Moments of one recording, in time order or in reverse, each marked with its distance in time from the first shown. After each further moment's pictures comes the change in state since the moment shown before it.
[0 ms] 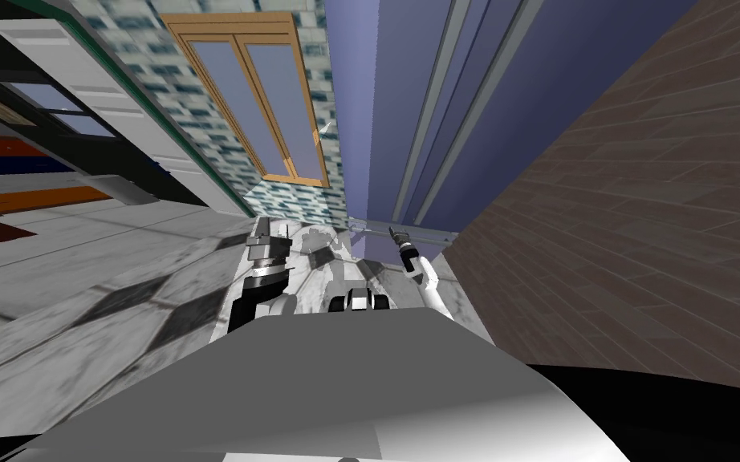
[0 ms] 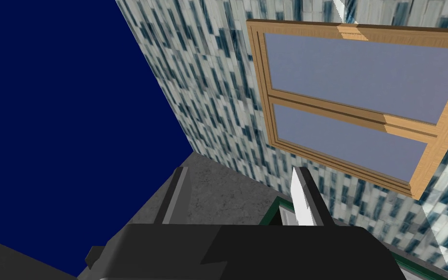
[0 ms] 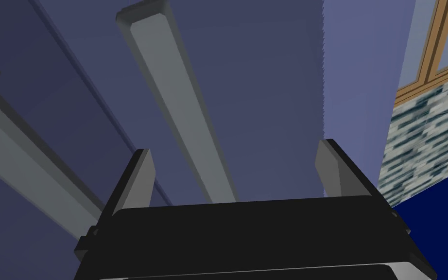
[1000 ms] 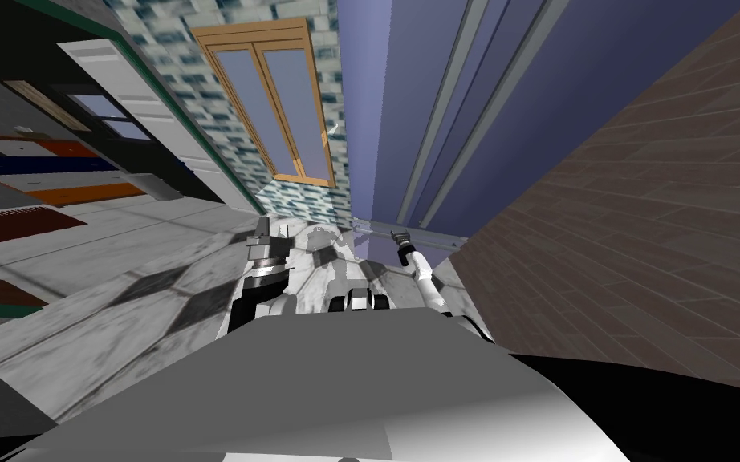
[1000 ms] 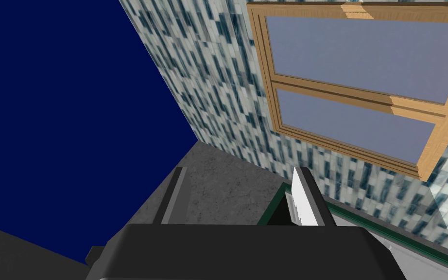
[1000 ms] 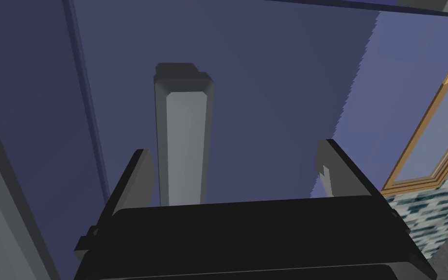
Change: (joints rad) left arm 0.000 0.000 0.000 0.000 0.000 0.000 0.000; right arm -0.146 -0.020 -0.004 0.253 0.259 0.112 0.072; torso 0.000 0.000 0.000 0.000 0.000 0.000
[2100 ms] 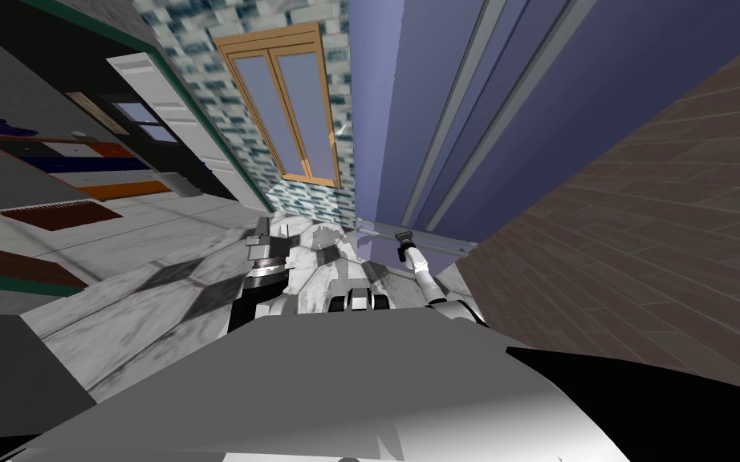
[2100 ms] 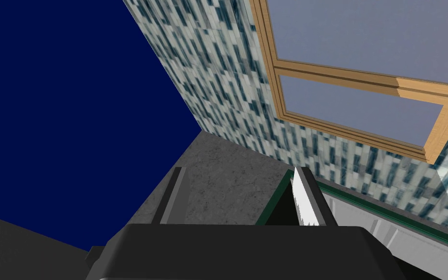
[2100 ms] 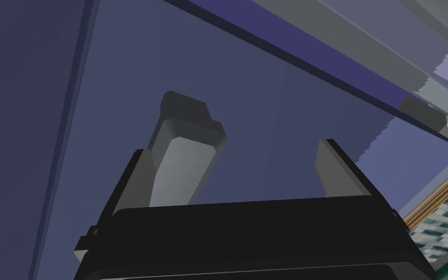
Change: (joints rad) left arm 0.000 0.000 0.000 0.000 0.000 0.000 0.000; right arm -0.135 -0.025 0.001 0.221 0.230 0.120 0.080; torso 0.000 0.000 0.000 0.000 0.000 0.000
